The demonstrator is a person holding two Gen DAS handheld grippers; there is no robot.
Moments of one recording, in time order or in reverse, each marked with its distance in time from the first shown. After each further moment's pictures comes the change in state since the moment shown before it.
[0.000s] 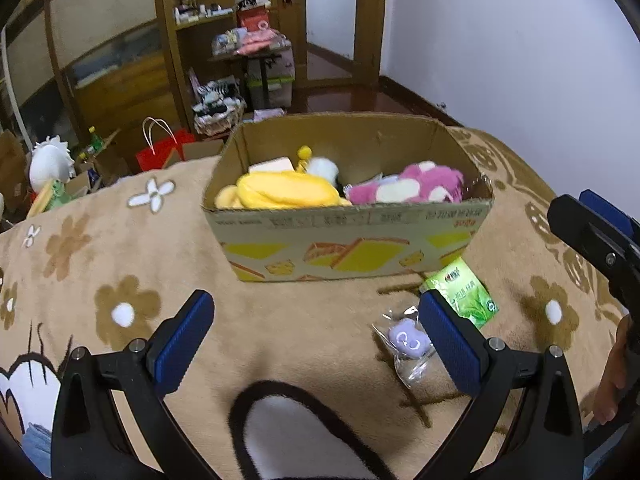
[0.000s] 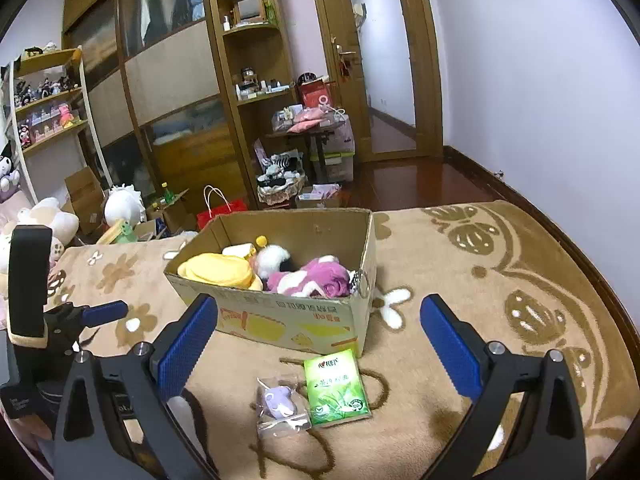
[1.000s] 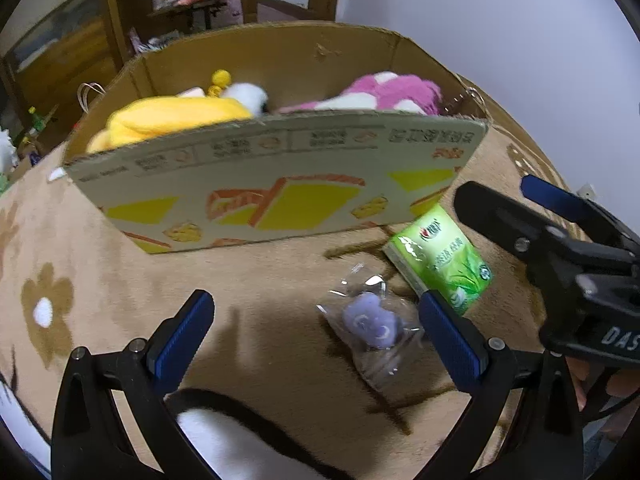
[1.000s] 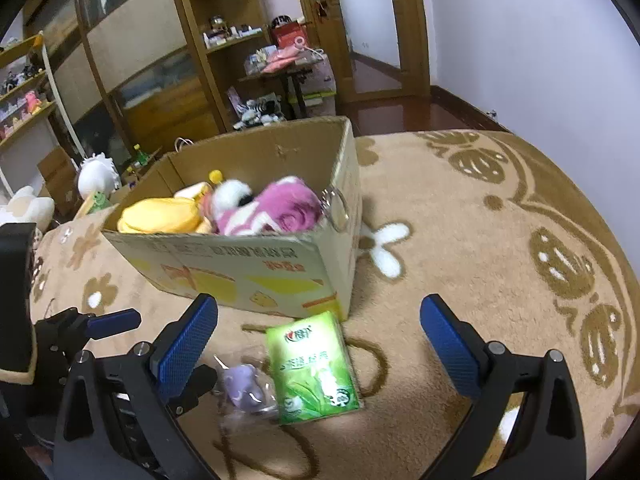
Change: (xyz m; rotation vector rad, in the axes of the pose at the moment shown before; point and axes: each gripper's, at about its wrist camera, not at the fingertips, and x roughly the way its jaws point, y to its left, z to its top) left arm 0.075 -0.032 -0.012 0.060 0.200 -0.182; right arm 0.079 -0.026 -0.031 0.071 0.210 -0.043
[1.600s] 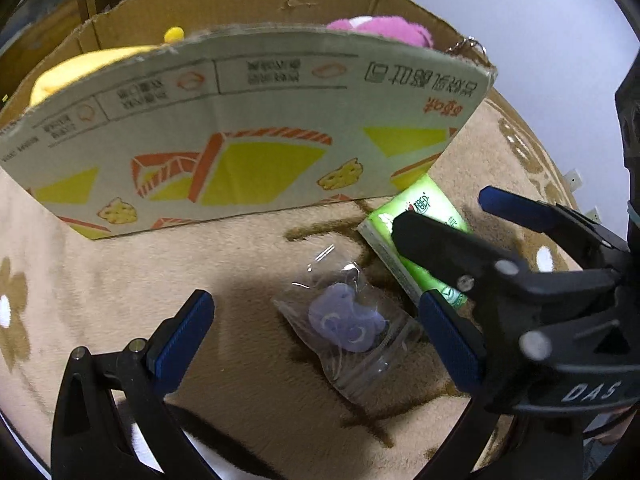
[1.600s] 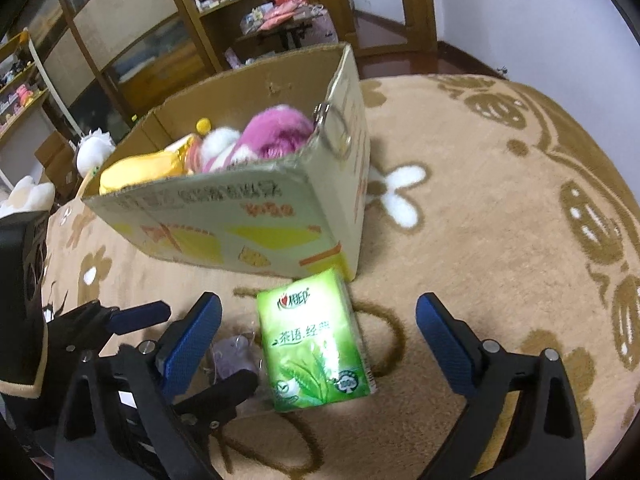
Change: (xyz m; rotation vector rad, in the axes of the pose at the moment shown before) left arm 0.039 -0.015 0.000 0.010 0.084 -0.068; right arm 0.038 -0.003 -0.014 0.025 0.174 0.048
